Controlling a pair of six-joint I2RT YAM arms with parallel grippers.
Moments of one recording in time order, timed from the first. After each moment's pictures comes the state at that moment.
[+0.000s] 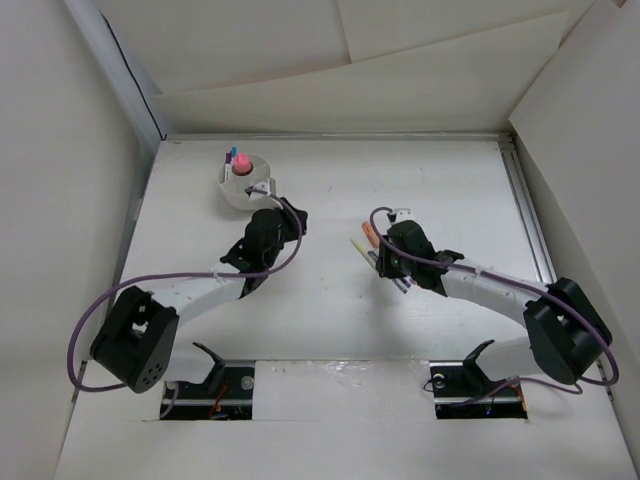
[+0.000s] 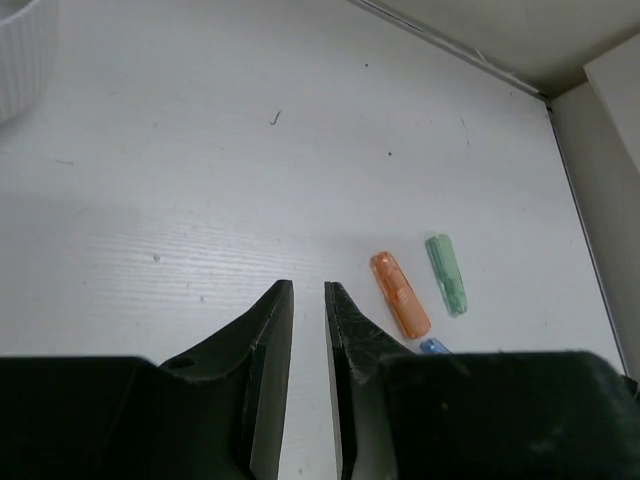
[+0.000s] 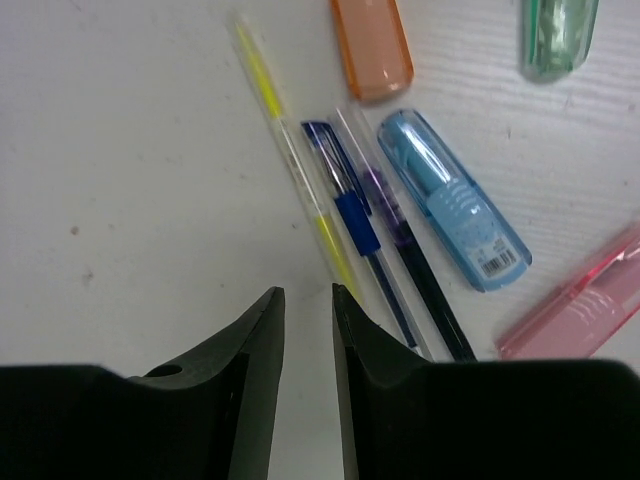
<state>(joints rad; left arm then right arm) -0.60 1.35 0.67 0.42 -0.29 -0.67 0.64 1.36 0.72 -0.13 0.15 0.47</state>
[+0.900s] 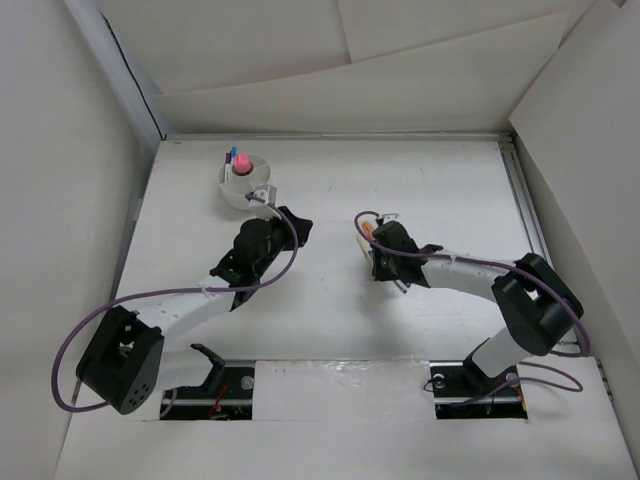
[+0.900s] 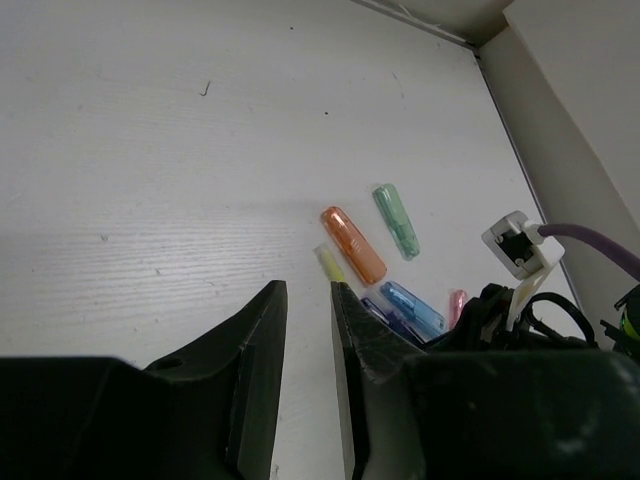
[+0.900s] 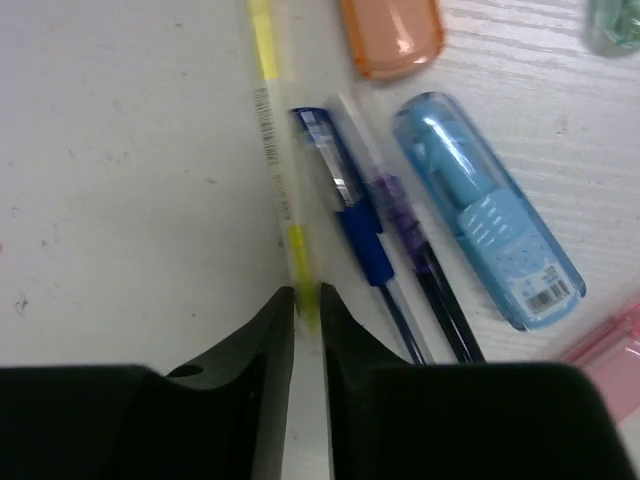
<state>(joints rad) -0.60 1.21 0.55 0.45 -0.11 -0.63 0.66 1.55 0.77 -0.16 0.15 0.49</state>
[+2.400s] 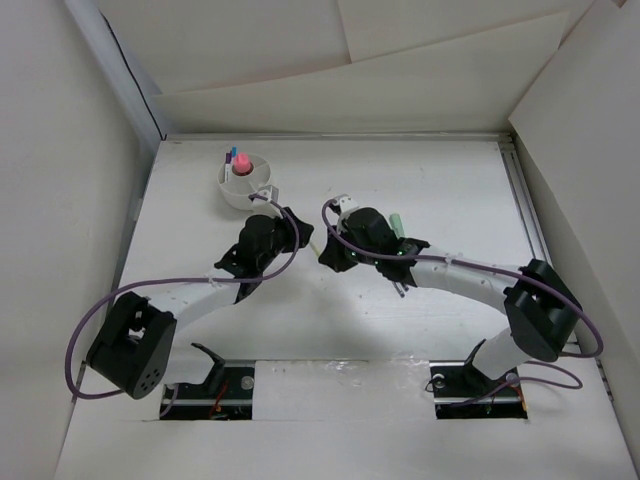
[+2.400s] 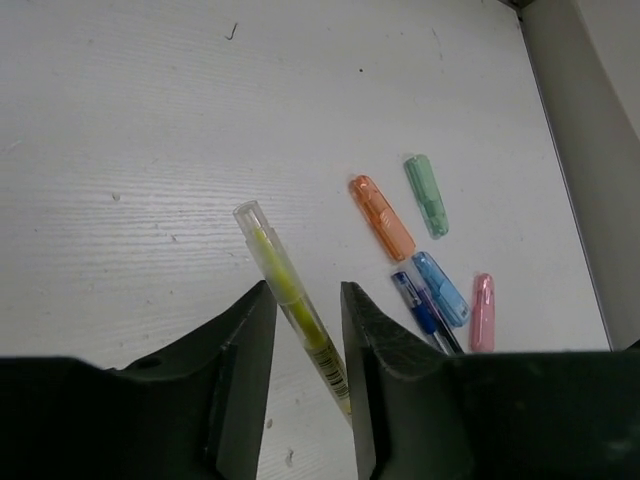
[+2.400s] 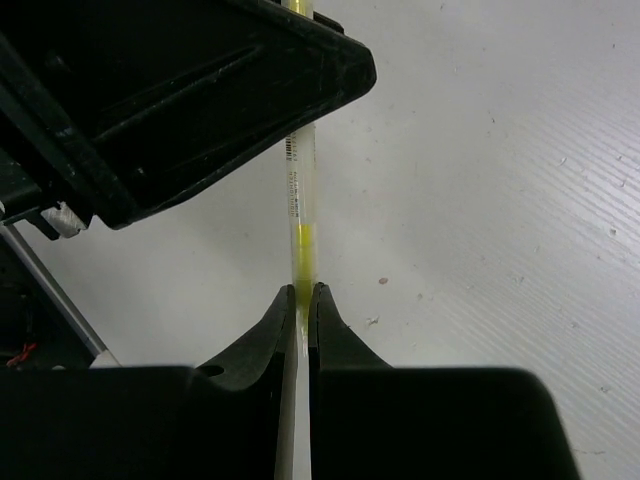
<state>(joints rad) -0.56 1.29 0.58 0.41 -0.06 -0.68 0.85 1.53 0.98 -0.01 -0.09 0.41</state>
